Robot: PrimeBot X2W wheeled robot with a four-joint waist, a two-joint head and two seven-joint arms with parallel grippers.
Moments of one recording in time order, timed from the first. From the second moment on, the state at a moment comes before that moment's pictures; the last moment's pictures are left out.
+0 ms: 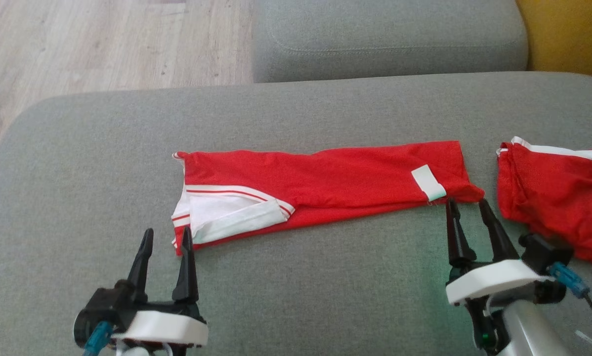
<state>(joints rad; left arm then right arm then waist) -0.03 0.15 -0.30 0.23 -0.43 0.06 -0.25 -0.15 -0.07 0.11 0.48 0.38 0.13 -0.25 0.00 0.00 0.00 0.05</state>
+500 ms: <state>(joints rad) -0.09 0.07 -0.22 0.27 -0.30 -0.07 -0.25 -0.37 -0.05 -0.14 0.71 0.29 0.13 -0.23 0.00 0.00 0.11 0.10</state>
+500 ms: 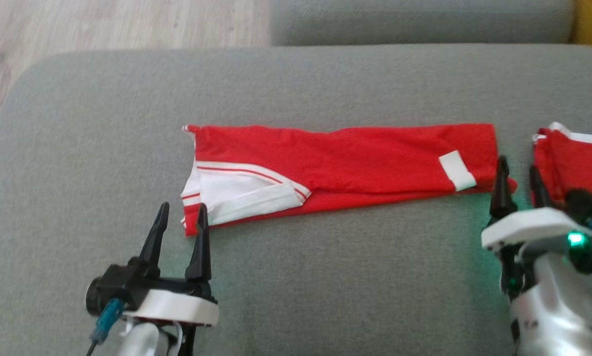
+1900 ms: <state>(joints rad) -0.11 0.05 -0.20 0.25 -0.27 -0.10 -0.25 -0.49 -0.07 -0.28 0.86 0.15 0.13 -0.25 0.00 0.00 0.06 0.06</state>
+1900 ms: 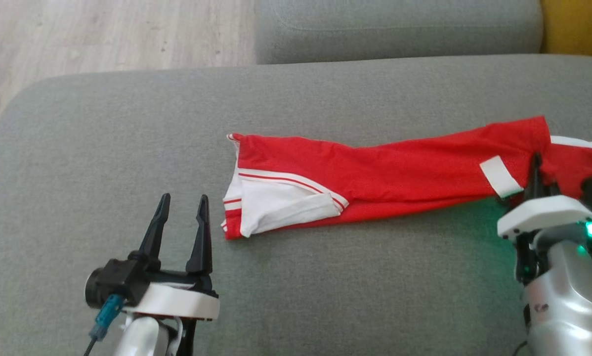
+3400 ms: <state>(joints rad) -0.12 0.05 -0.29 0.31 -0.28 -0.10 -0.25 -0.62 -0.06 0.68 1.01 0.87 0.13 -0.21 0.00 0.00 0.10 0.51</state>
